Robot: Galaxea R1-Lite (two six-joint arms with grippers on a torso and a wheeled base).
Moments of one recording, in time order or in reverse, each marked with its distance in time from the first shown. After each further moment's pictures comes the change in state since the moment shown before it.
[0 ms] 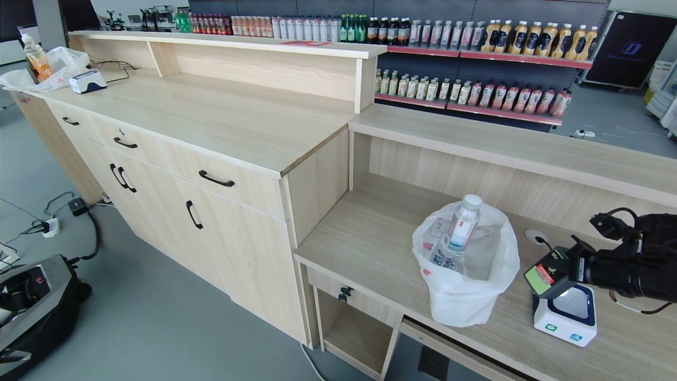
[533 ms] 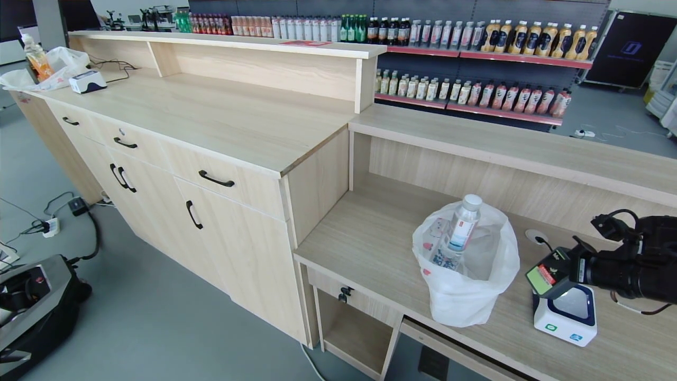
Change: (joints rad) left arm 0.000 0.000 0.000 0.000 0.000 0.000; right arm -0.010 0.019 0.003 -0.033 -0.010 -0.006
